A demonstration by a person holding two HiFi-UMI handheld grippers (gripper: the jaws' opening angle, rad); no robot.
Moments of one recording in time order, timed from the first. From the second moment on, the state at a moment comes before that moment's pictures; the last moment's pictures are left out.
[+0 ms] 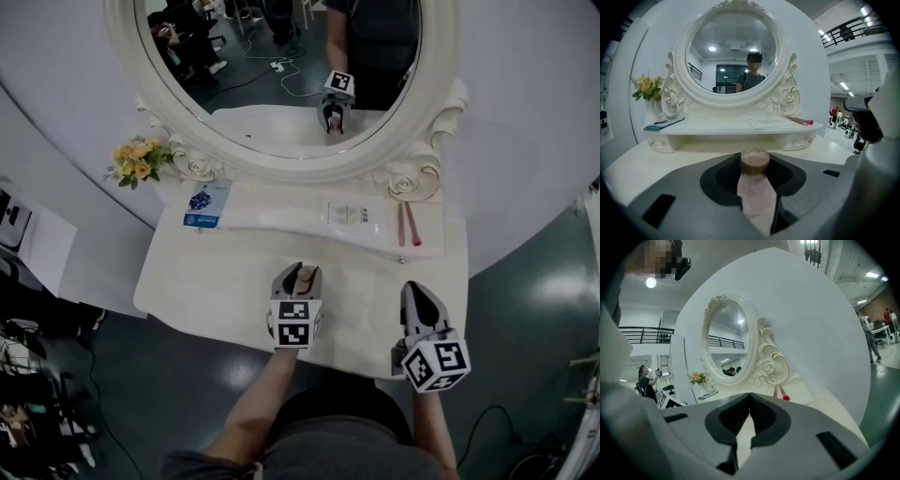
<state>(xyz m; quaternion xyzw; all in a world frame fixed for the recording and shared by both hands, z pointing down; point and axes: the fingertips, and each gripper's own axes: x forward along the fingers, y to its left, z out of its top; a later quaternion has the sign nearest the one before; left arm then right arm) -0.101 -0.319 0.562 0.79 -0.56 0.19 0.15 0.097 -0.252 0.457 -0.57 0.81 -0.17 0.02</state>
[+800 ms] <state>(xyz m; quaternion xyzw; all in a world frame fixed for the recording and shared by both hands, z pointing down) -0.065 -0.319 0.495 0.83 -0.52 0.17 0.09 0.107 -0.240 0.456 -0.58 0.80 -0.16 0.02</state>
